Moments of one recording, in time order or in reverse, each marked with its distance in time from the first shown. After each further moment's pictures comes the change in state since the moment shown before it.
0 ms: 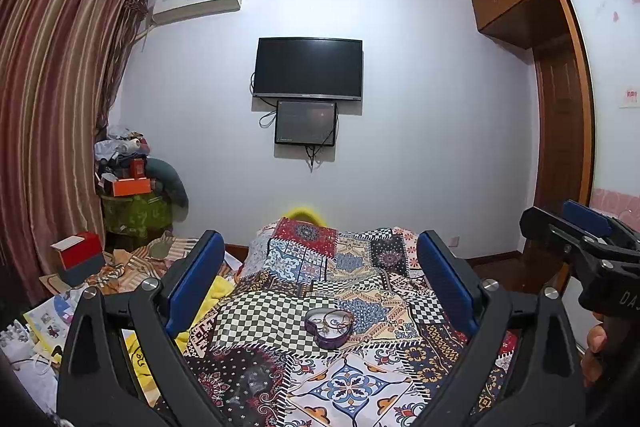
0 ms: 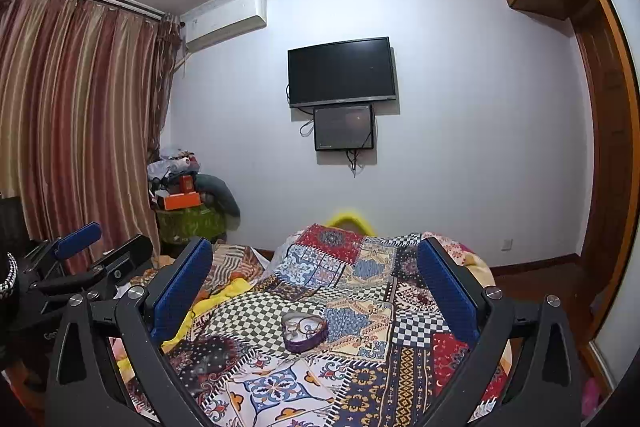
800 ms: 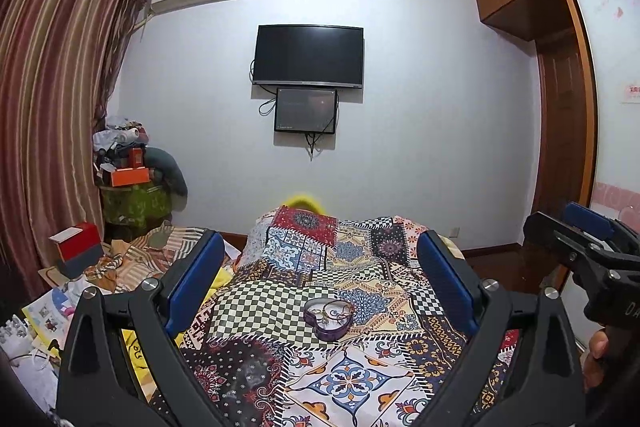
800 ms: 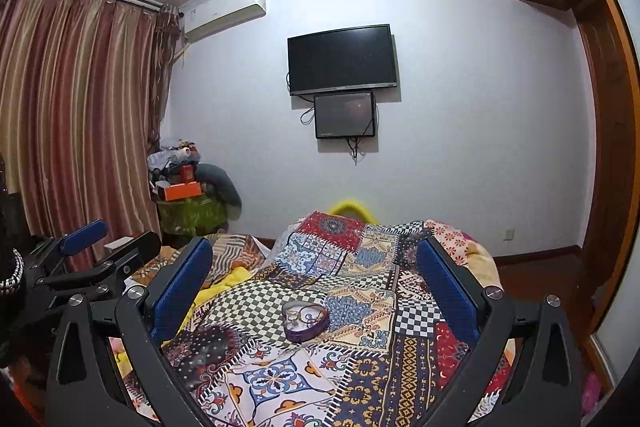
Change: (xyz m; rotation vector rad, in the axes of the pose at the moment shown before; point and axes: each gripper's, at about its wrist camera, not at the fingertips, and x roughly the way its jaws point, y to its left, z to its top) left arm 0.008 0.002 -0.005 -0.002 0.043 -0.002; right arm 0.001 -0.001 -0.003 0.001 0.043 0.003
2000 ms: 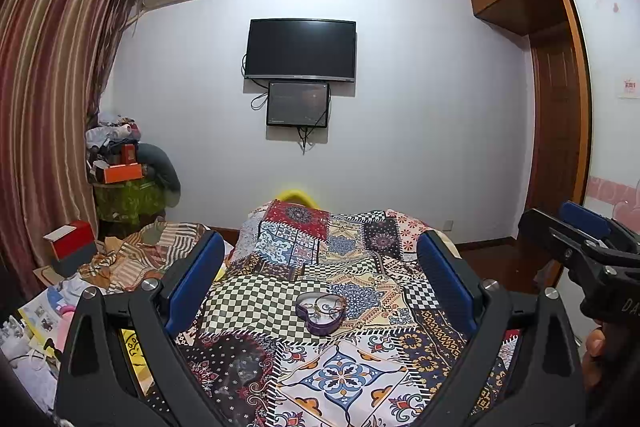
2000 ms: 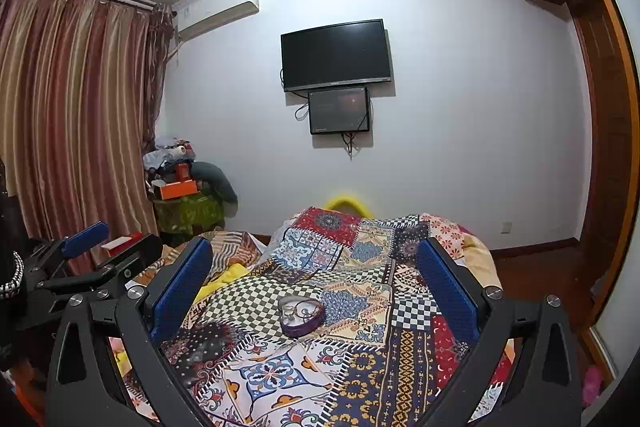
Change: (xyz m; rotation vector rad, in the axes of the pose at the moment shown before) left arm 0.004 -0.001 -0.002 0.007 0.024 -0.030; right arm -0.001 -0.004 -0.001 0.018 0.019 -0.014
